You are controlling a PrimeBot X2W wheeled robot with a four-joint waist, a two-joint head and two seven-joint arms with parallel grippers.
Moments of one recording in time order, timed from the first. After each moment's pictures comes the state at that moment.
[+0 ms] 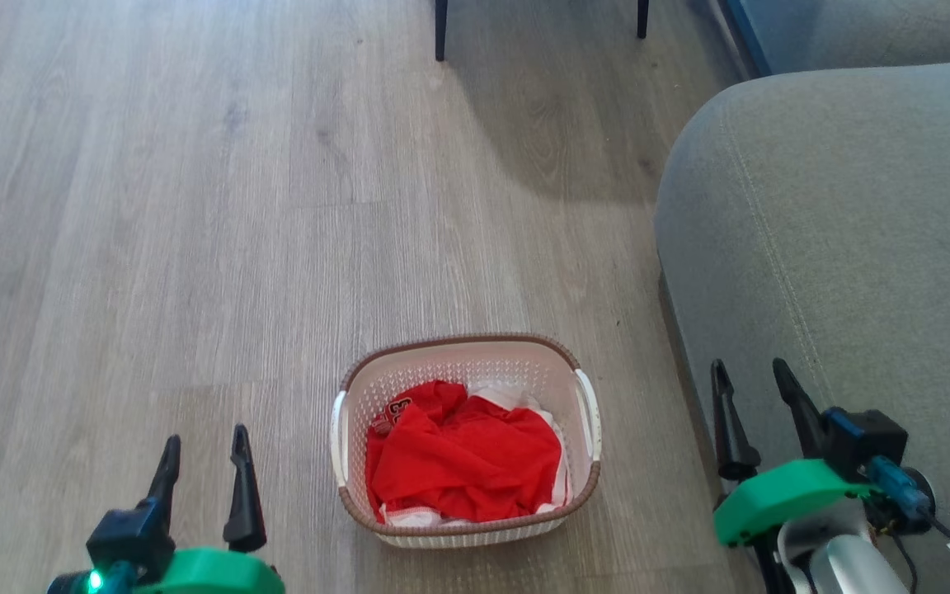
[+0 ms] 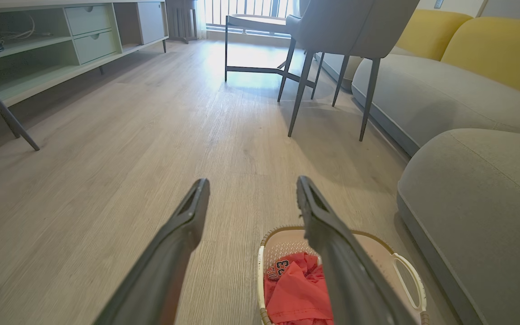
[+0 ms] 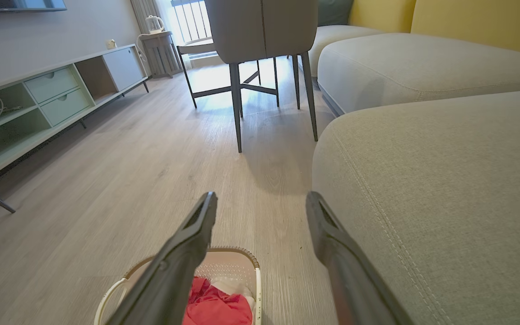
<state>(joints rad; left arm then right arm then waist) 0.17 0.06 -0.08 0.09 -0.21 0.06 -0.26 -0.04 -0.06 0.13 0.24 0.28 0.13 -0.26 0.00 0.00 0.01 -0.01</state>
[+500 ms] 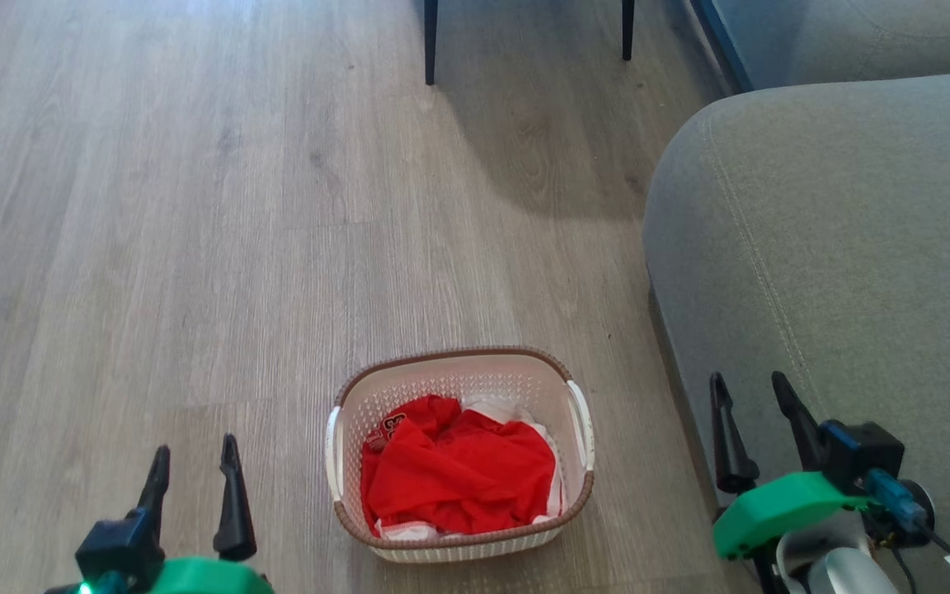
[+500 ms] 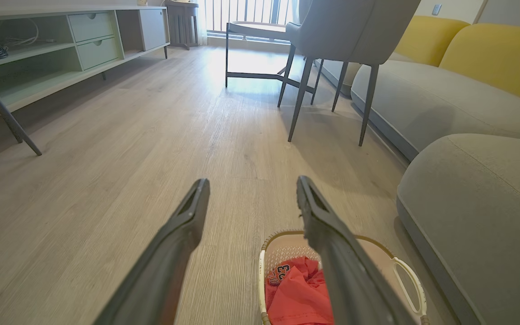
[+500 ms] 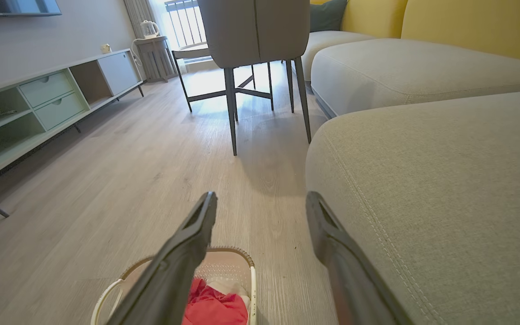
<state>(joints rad) 0.19 0.06 -0.06 0.08 -0.21 0.05 -0.26 -0.01 -0.05 0.13 0.23 0.27 0.13 -0.26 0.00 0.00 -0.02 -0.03</state>
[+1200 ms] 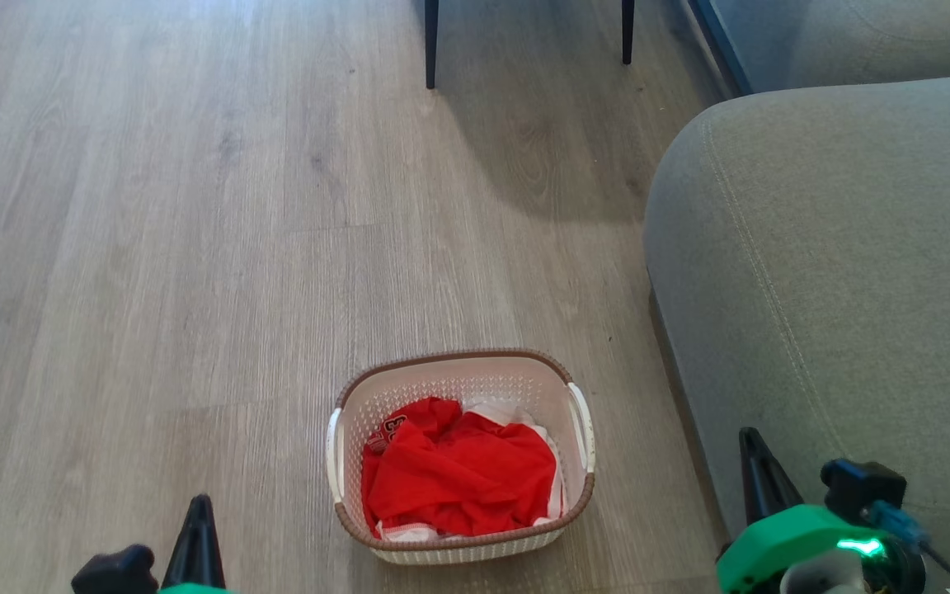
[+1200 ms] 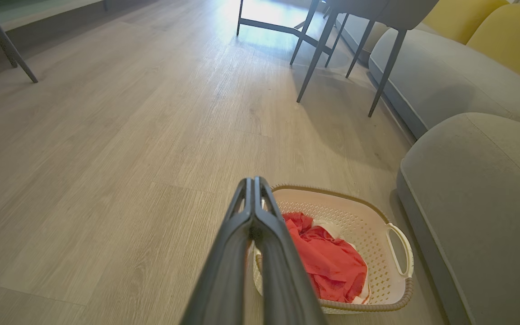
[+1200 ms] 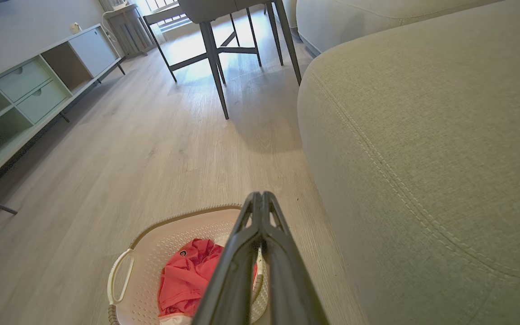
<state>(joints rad) 0.23 0.06 -0.06 0.19 -0.33 0.04 -0.22 0.03 -0.04 0.12 0.32 0.39 0.13 -0.23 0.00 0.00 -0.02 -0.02</state>
